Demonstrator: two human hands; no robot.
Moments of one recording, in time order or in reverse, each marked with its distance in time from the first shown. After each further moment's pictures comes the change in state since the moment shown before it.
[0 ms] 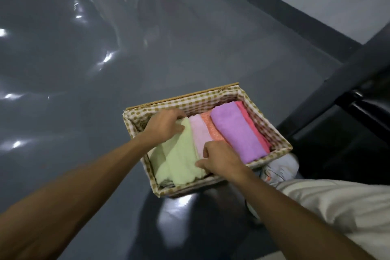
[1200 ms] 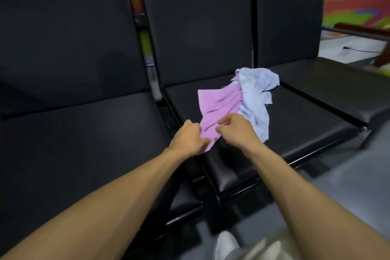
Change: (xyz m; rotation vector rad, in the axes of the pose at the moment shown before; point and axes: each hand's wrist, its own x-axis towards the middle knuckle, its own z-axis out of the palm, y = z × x) left_hand -0.113 0.812 0.188 -0.002 -0.426 1.207; right_hand -0.517 0.501 -0.125 0.776 1.360 1.179
